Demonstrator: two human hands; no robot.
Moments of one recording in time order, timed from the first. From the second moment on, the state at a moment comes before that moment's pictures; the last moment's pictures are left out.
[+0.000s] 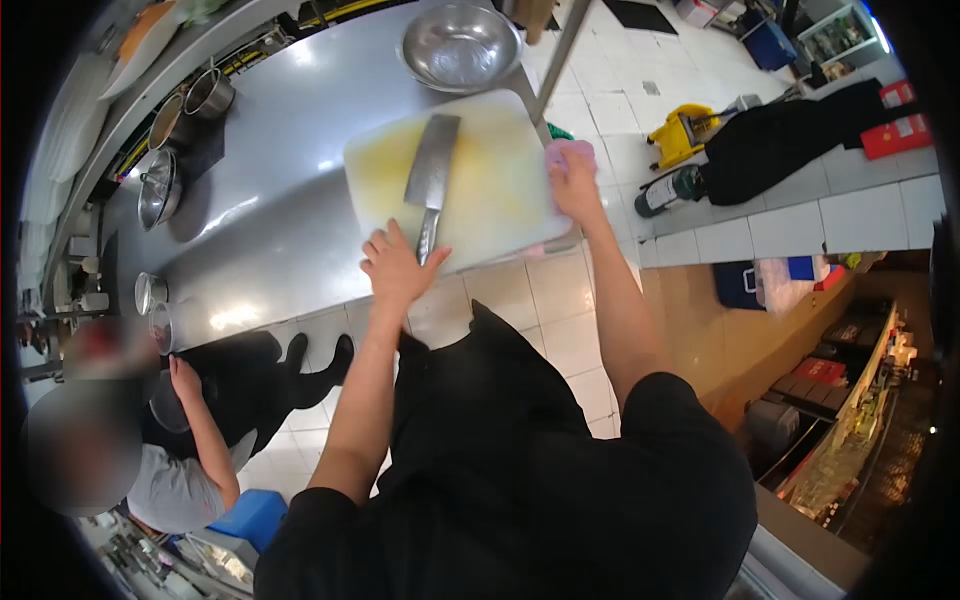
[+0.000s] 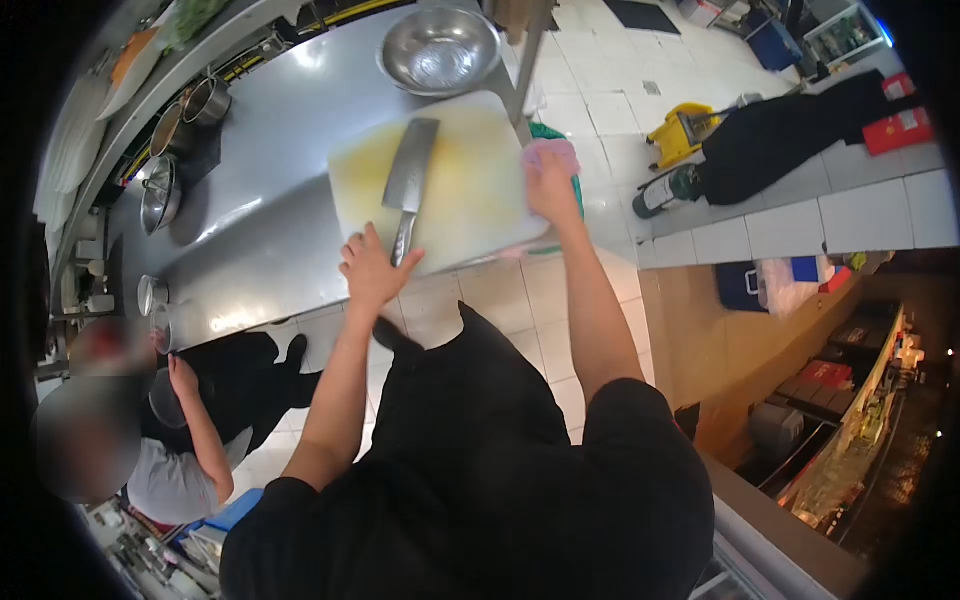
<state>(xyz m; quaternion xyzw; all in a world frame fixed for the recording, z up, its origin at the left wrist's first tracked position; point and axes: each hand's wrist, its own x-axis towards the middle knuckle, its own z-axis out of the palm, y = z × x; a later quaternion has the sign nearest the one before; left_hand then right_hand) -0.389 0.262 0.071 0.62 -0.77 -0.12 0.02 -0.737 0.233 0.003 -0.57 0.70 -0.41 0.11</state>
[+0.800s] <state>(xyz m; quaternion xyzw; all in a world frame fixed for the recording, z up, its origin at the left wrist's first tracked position) -0.349 0.256 0.069 0.58 -0.80 -0.10 -0.13 -0.775 0.179 -0.021 -0.66 0.65 -0.37 0.11</state>
